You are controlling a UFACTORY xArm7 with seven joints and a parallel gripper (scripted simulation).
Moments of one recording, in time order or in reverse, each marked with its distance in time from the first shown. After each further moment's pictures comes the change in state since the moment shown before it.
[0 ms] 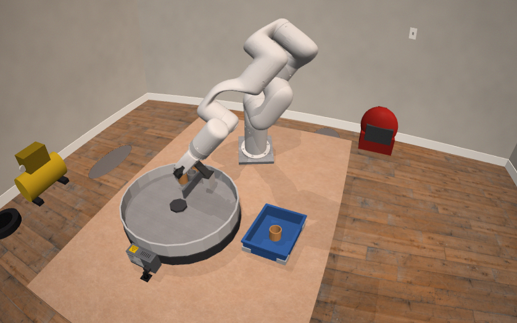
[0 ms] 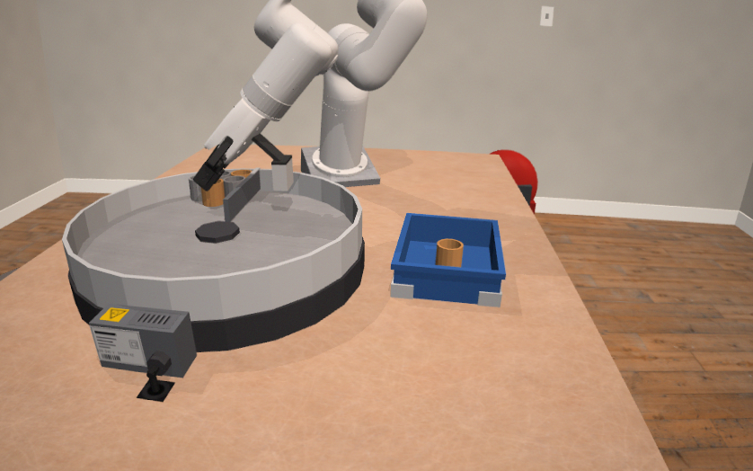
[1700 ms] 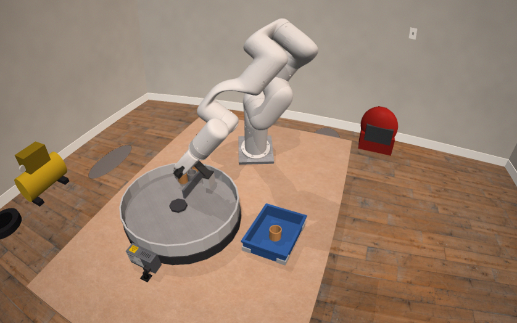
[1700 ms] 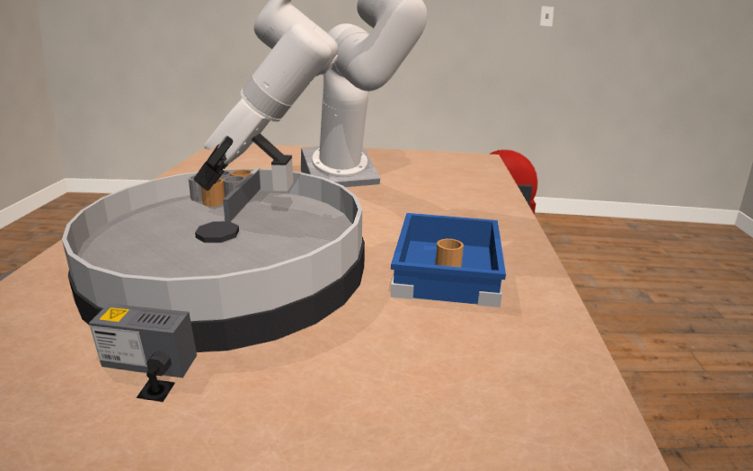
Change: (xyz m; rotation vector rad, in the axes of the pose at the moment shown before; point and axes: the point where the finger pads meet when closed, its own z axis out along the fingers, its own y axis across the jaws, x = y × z) arm 0.000 0.000 0.000 0.000 -0.001 0.000
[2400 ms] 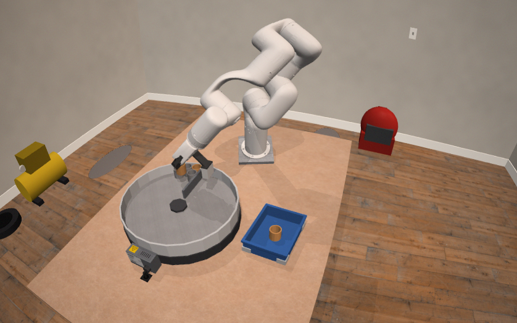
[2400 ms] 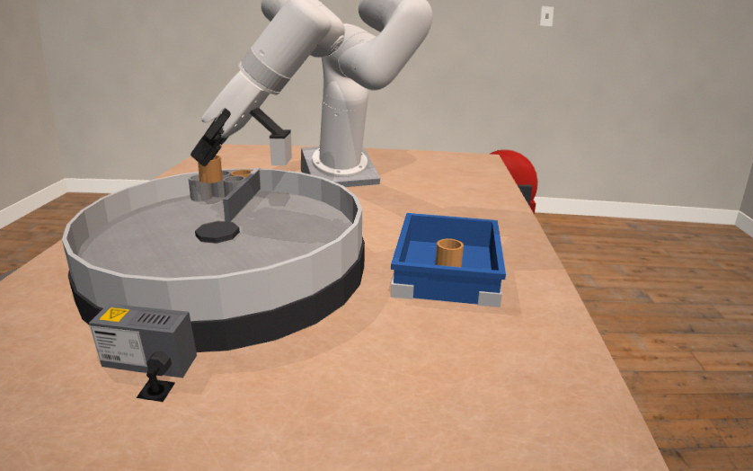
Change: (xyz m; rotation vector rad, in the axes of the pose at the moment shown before) arm -0.027 0.001 -0.031 -0.001 -0.003 0.001
